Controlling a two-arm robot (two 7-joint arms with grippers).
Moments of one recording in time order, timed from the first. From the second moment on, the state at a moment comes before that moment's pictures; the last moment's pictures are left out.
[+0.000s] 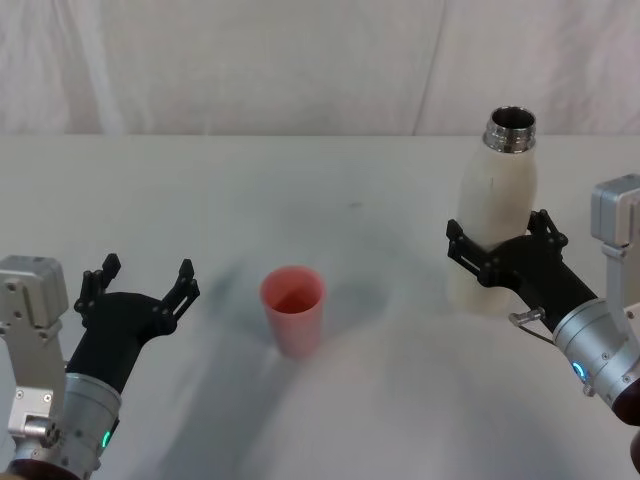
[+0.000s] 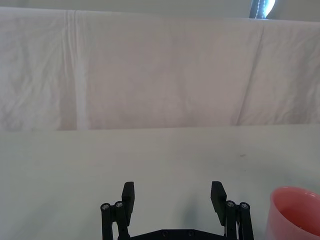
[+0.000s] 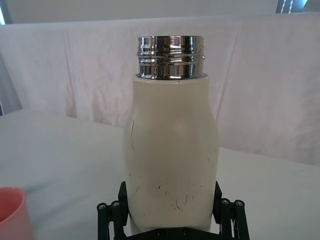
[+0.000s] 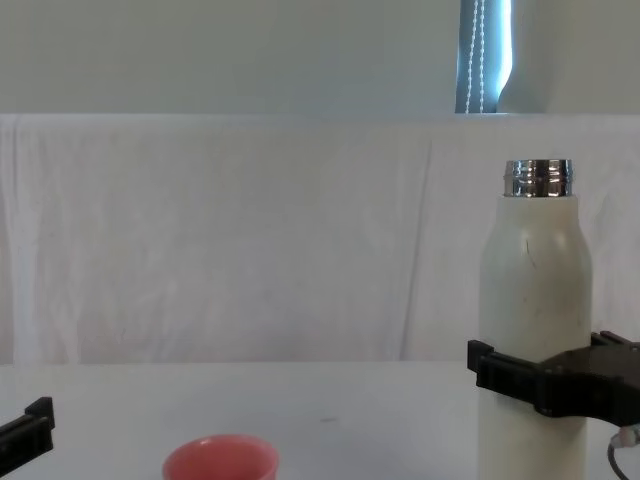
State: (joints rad) left arm 0.27 0.24 0.04 -1.85 -0.25 -0.02 -0.02; right arm 0.02 0.16 -0.21 -1.69 0.15 0.08 0.23
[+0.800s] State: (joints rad) left arm 0.27 0.24 0.04 -1.85 -0.25 -0.02 -0.02; right arm 0.03 0.17 -0.23 -1.67 0.20 0.02 0.22
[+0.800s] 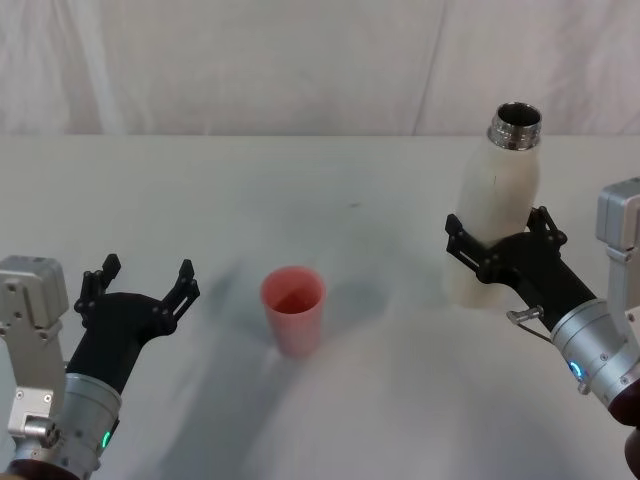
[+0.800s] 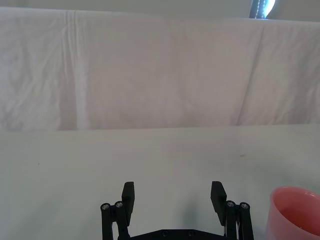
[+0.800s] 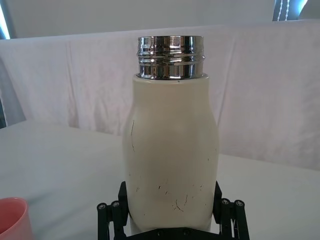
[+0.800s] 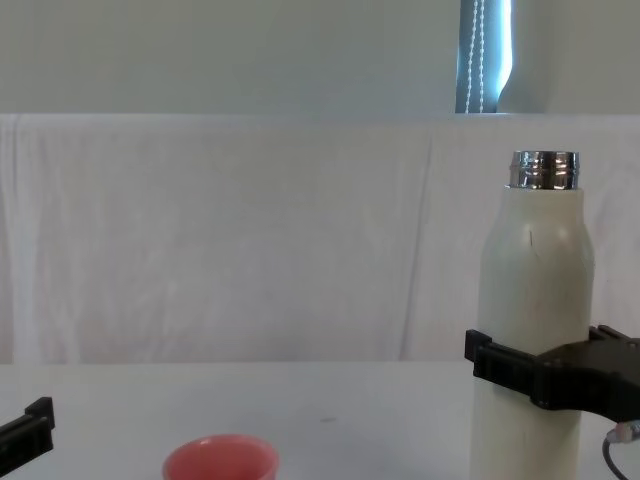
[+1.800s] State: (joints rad) left arm 0.27 0.24 0.04 -1.85 -0.25 -0.02 -0.02; right arm 0.04 0.17 -0.26 -1.60 0.19 -0.05 0.23
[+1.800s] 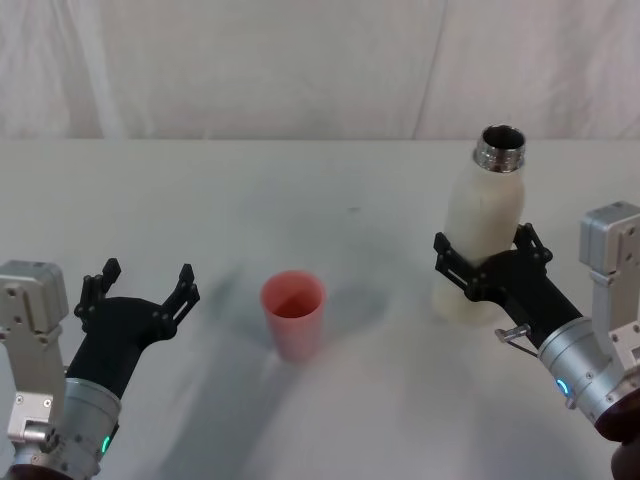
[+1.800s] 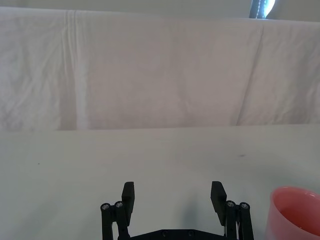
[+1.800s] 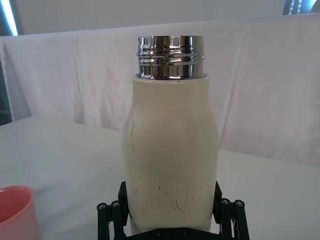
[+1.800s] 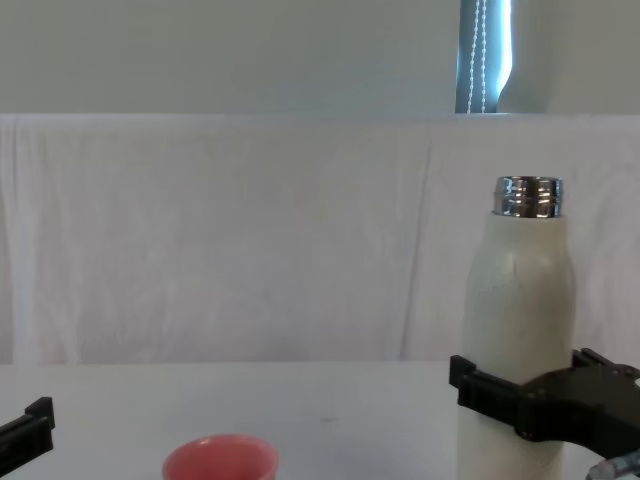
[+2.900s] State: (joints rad) left arm 0.27 0.24 0.04 -1.85 -0.25 -0.02 -0.02; right arm 0.06 0.18 -0.28 -1.55 0.16 -0.10 0.25
